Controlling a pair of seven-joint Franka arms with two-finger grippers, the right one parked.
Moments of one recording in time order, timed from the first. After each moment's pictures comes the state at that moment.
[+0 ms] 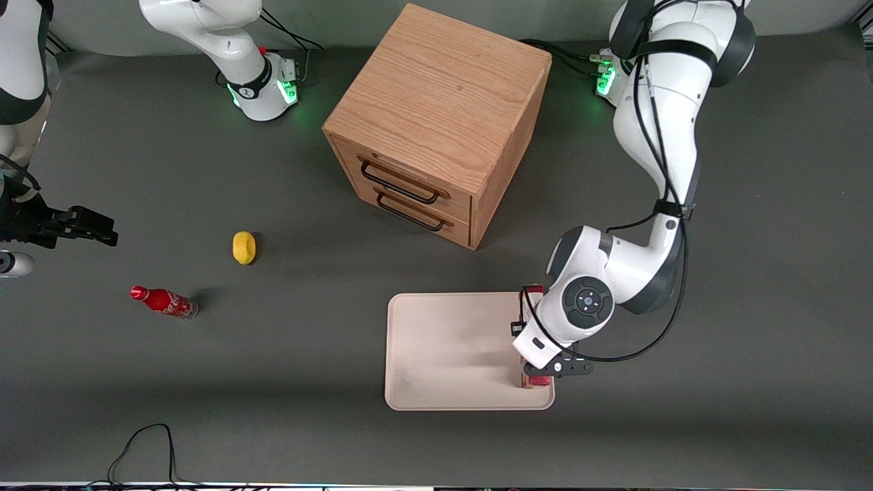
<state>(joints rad) -0.42 0.92 -0.02 -1.09 -0.05 2.02 -0.44</state>
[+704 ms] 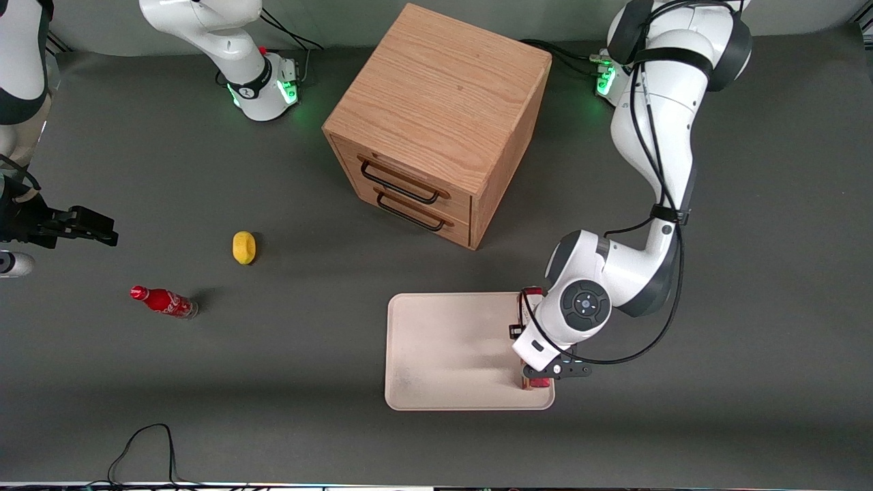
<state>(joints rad) -0.42 0.93 -0.02 -1.09 -0.04 2.03 -0.44</state>
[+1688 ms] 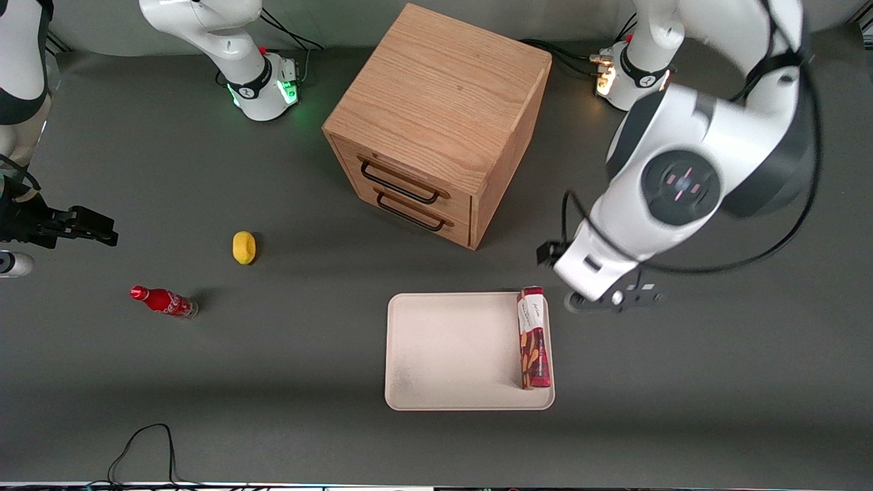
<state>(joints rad) -0.42 0.50 -0.01 -1.05 -0.04 1.44 -0.47</state>
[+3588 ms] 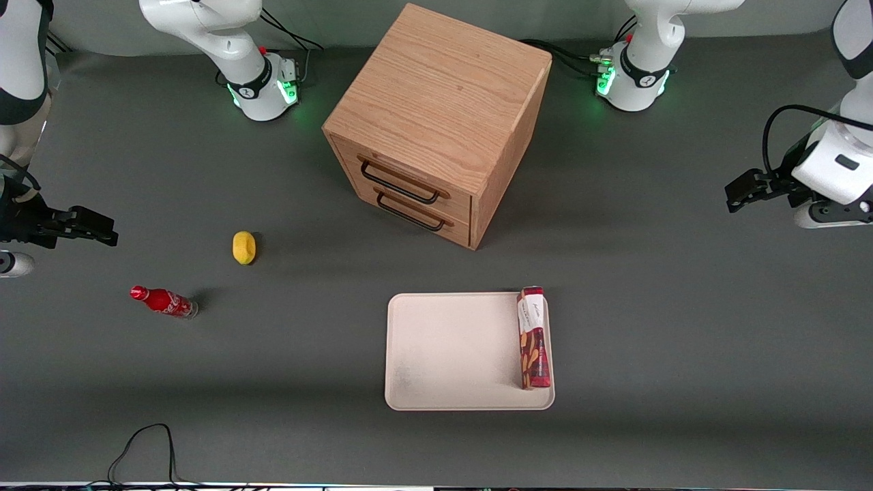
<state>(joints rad) -0.06 -0.06 0.01 -1.76 0.04 1.72 -0.12</state>
